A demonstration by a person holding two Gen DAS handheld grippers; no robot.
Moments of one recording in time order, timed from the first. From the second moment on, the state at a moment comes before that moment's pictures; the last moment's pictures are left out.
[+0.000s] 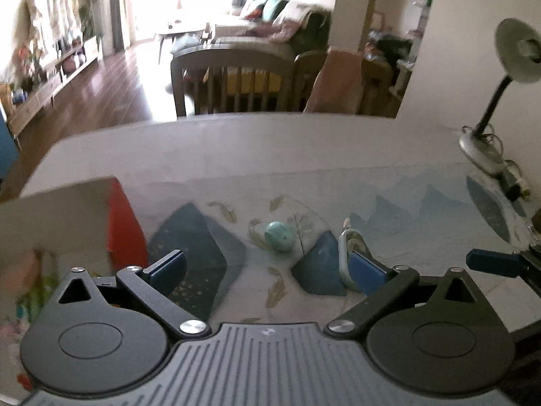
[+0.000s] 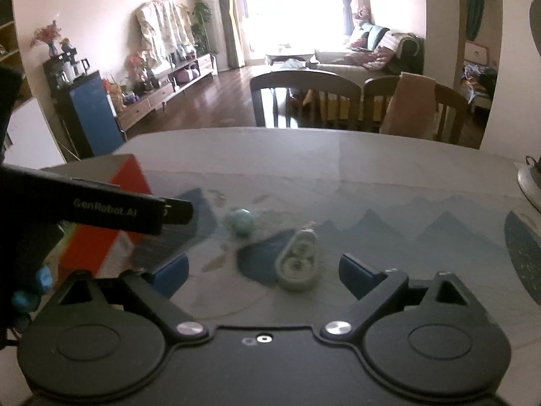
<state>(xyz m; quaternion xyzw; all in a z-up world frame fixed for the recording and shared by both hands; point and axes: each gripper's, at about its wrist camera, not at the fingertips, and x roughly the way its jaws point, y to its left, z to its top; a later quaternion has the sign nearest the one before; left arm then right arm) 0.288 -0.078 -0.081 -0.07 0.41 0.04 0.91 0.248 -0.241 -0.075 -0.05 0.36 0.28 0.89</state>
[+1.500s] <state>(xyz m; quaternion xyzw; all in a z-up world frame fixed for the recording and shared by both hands) 0.390 -0.098 -0.182 -0.03 0.45 0.08 0.89 0.321 -0.201 -0.173 -0.11 0.40 0.27 0.87</state>
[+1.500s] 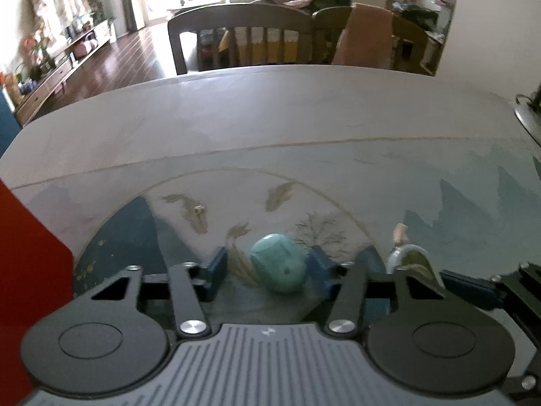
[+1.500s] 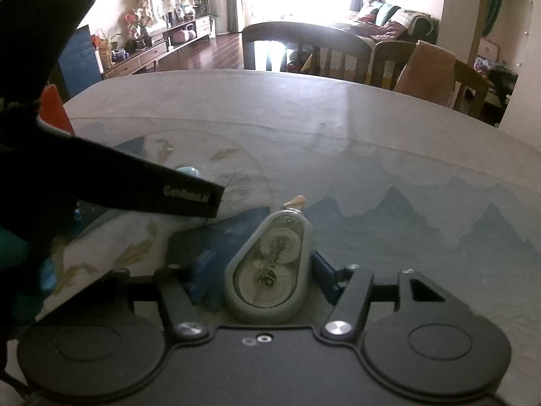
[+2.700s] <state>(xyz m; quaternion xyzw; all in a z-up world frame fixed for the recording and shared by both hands) 0.282 -0.094 -0.081 -0.10 0.42 0.02 0.90 0.234 -0.235 -0.062 -0.06 0.36 0.31 0.88</state>
